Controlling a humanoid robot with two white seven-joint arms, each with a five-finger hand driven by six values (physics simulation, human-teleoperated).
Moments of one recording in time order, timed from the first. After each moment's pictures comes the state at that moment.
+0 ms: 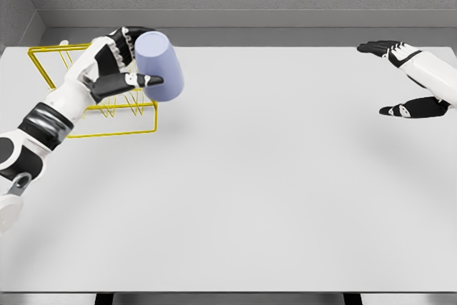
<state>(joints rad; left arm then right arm) -0.34 0.62 -0.40 -1.75 0.71 0.07 -0.06 -0.25 -0.64 -0.08 -1.54 0.13 -0.61 0.61</state>
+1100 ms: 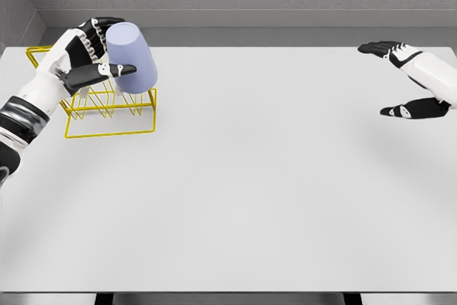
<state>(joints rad) -0.33 0.67 -0.35 -1.70 0.75 0.05 -0.06 -0.25 -0.64 -0.08 -1.54 0.13 -0.61 0.61</state>
